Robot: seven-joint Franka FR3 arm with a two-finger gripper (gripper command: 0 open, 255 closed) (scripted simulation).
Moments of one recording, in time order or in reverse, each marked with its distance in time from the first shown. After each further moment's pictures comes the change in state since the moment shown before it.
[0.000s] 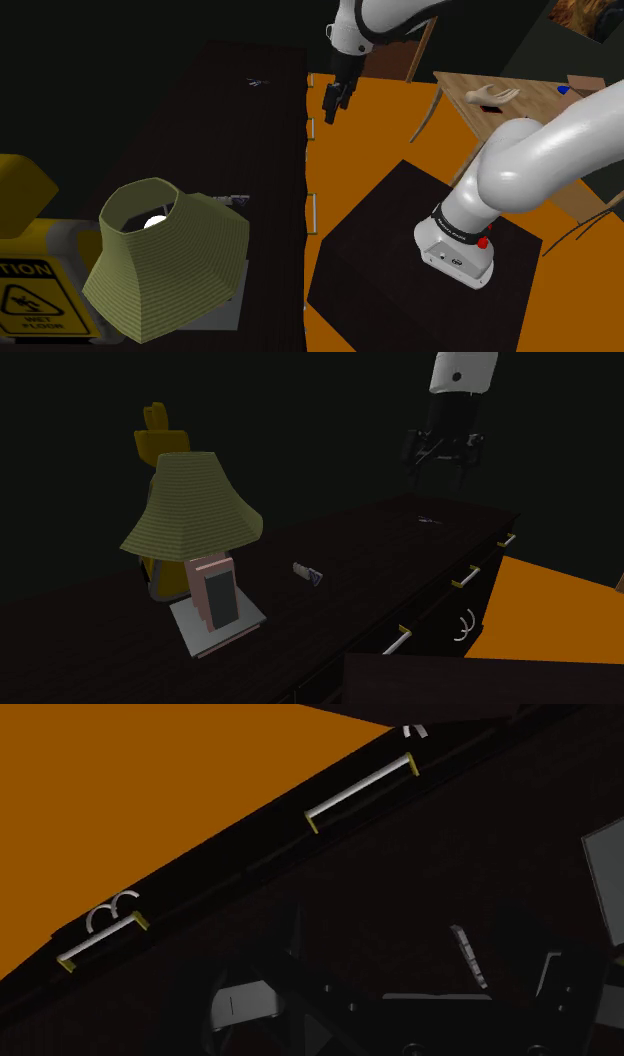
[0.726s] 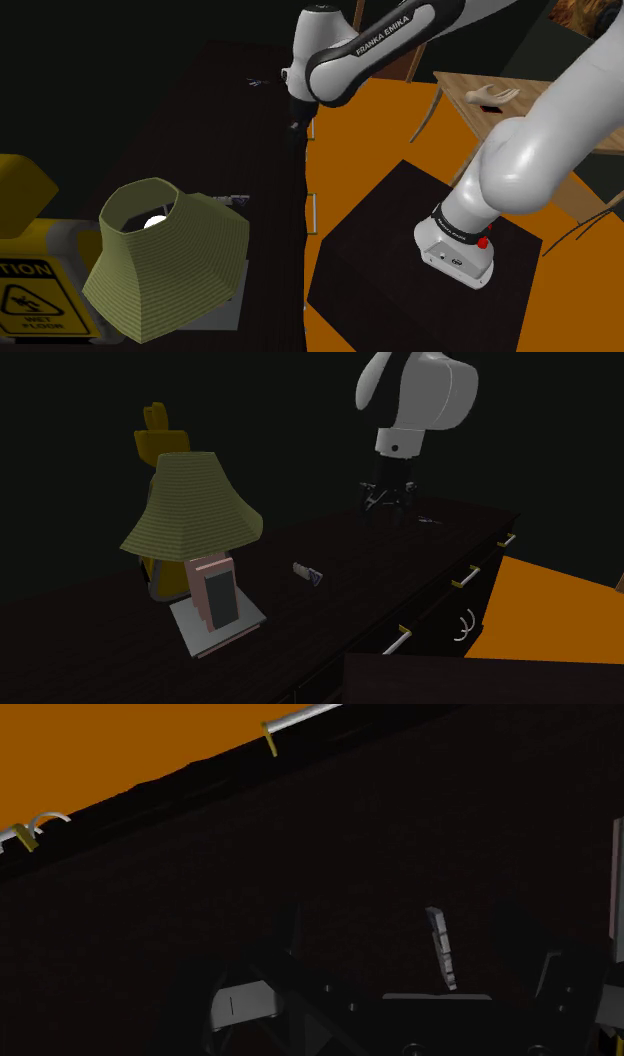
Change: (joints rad) arm 0.076 0.363 0.073 0.039 0.014 0.407 -0.058
